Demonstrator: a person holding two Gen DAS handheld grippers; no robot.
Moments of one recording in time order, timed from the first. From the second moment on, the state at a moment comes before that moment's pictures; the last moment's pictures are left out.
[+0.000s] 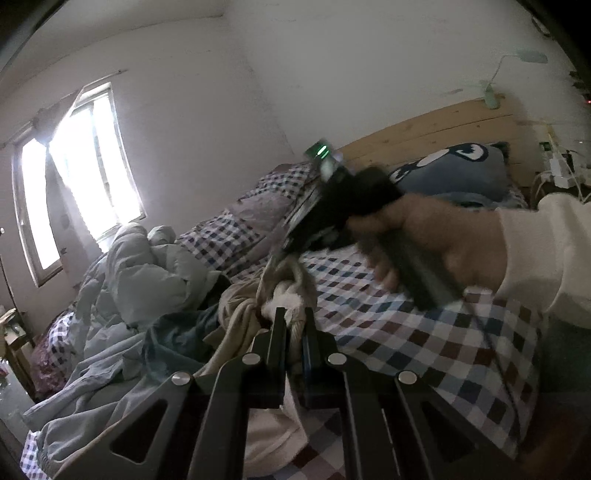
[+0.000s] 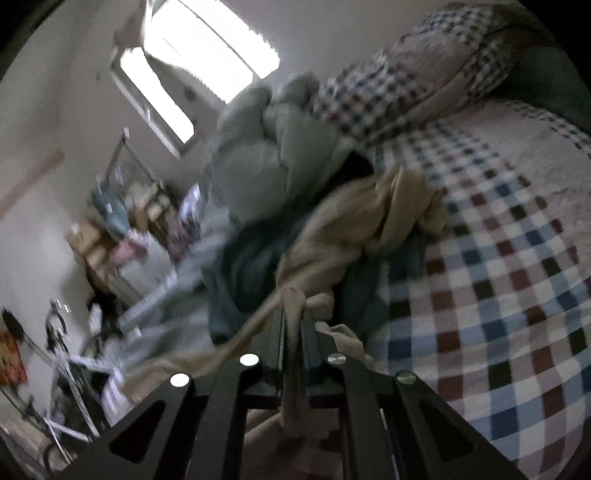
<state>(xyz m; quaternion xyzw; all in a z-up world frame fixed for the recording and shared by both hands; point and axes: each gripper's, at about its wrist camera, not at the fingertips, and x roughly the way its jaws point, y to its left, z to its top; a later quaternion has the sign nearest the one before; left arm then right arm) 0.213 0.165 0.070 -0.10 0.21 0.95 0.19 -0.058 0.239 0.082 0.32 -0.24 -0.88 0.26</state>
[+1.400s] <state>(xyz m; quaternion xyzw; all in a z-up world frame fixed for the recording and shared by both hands) 0.181 0.180 0.040 -0.15 0.23 0.94 0.21 0.021 0.345 0.053 0.35 0.04 -0.92 0.18</state>
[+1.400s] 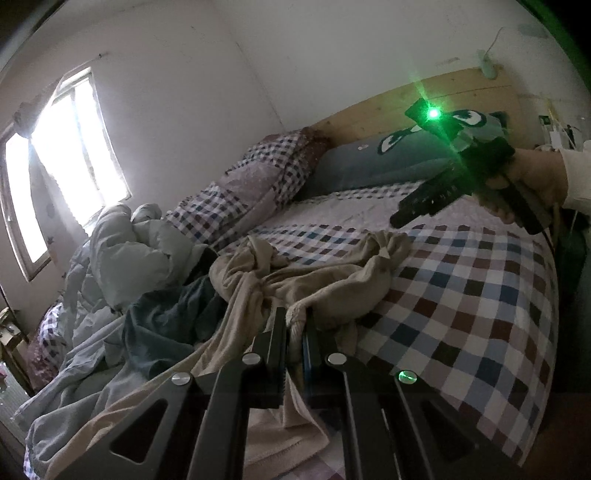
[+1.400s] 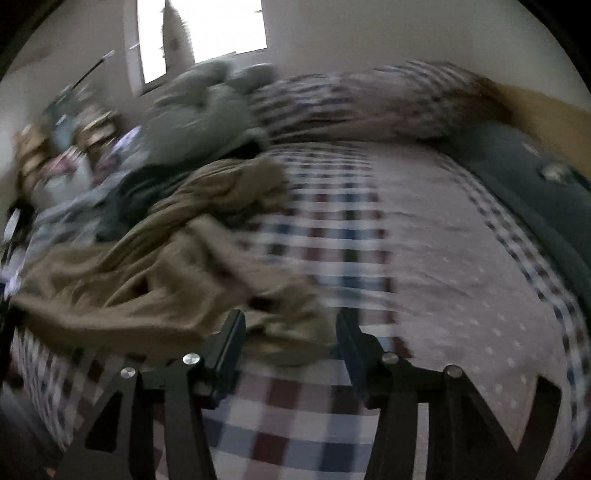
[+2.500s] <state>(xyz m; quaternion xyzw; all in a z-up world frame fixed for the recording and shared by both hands) 0.189 0.172 0.025 -0.24 0.20 0.89 0.32 0.088 0.264 0.023 0.24 0.34 -0.87 0.27</state>
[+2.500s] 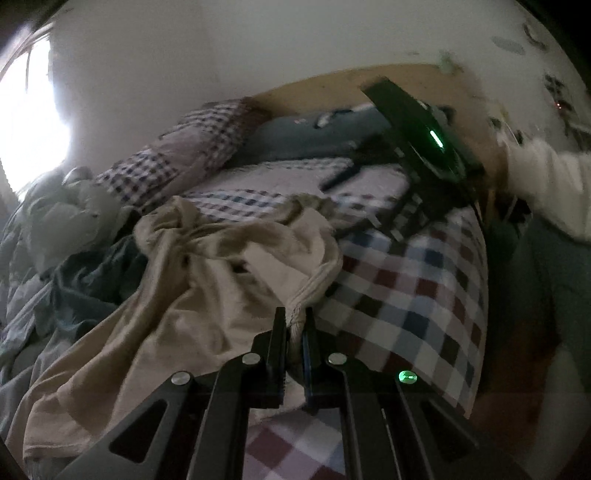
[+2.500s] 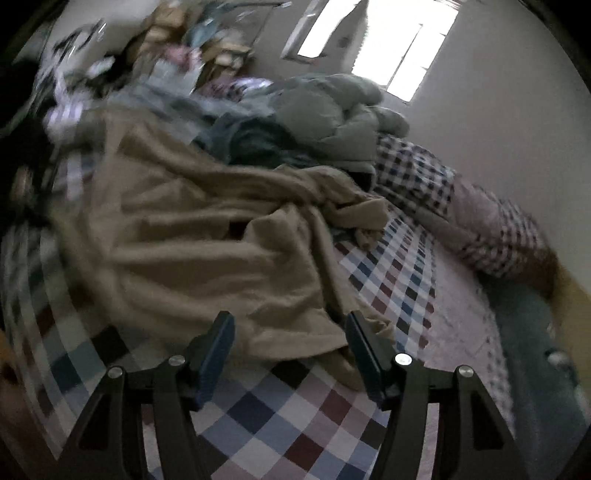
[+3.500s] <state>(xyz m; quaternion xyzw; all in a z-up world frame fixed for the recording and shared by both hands) 0.193 0.181 0.024 -0.24 0.22 0.88 0.33 0.101 0.213 -0.030 0.16 0.54 -0.80 0.20</state>
